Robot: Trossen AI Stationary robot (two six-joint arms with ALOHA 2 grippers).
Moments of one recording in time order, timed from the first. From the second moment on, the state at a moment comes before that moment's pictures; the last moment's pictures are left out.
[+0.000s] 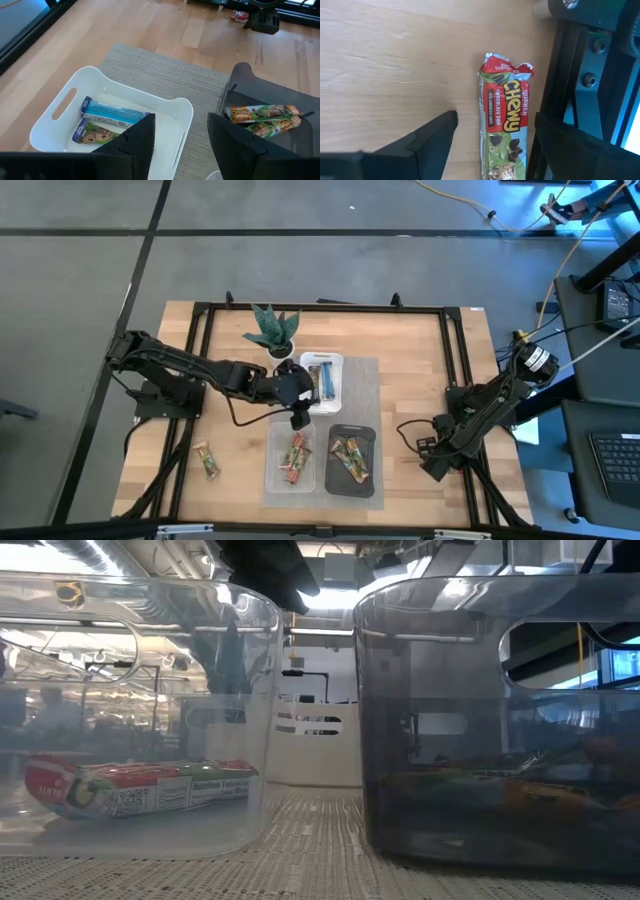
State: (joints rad) left arm -0.19 1.48 1.16 -0.41 -0.37 -0.41; right arm 0.87 1.53 0.68 -0.96 -0.12 2.30
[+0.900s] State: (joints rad) left arm -0.19 1.48 1.16 -0.41 -0.37 -0.41; right arm 0.87 1.54 0.68 -0.94 -0.08 2.14
